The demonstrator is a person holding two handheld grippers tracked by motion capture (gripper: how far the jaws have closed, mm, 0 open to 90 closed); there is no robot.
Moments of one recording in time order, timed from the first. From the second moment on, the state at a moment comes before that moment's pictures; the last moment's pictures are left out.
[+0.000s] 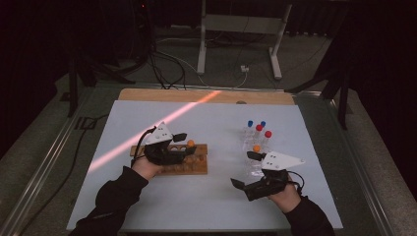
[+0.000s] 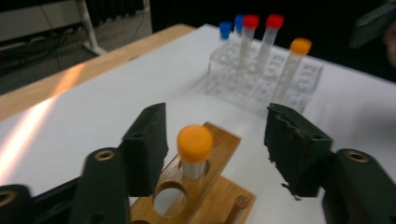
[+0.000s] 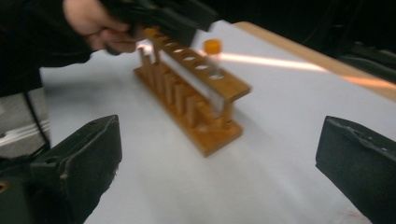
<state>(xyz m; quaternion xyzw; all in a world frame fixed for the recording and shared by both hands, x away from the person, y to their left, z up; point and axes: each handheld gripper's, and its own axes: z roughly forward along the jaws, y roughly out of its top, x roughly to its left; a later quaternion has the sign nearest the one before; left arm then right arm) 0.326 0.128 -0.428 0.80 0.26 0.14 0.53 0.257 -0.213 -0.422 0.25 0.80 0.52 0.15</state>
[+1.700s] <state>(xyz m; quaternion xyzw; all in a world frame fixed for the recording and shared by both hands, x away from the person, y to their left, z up) 0.289 0.142 -0.425 0.81 0.21 0.07 0.55 0.308 -0.252 -0.463 0.40 0.79 0.41 0.21</state>
